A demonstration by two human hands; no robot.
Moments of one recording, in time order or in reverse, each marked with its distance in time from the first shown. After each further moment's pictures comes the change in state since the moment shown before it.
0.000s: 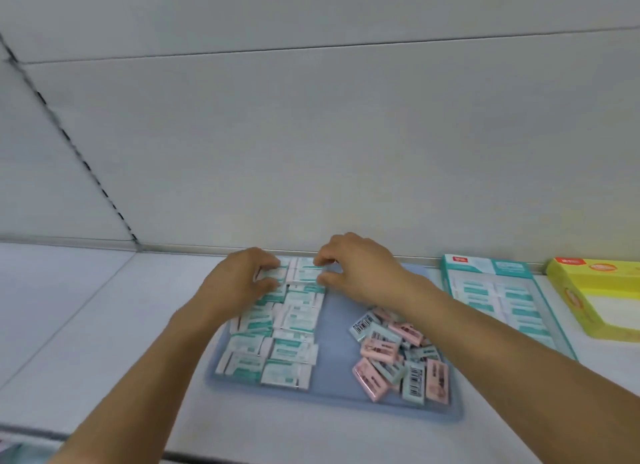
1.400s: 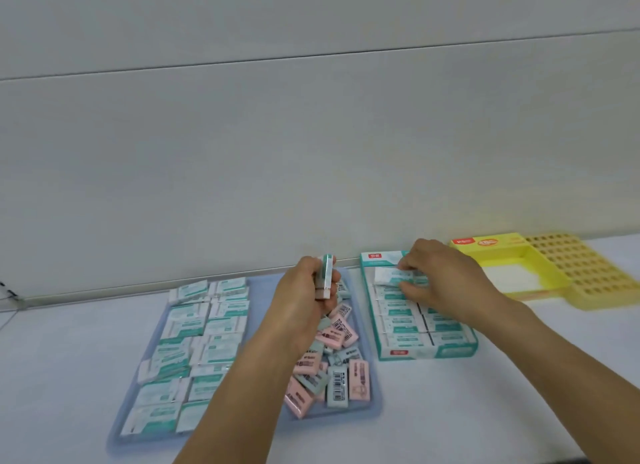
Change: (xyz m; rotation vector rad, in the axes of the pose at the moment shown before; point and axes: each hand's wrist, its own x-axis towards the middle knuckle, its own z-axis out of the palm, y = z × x) left_hand -0.005 0.192 0.065 -1.481 -0.231 -0.398; right_hand -0.144 0.127 -0.045 -0.232 0.132 0.447
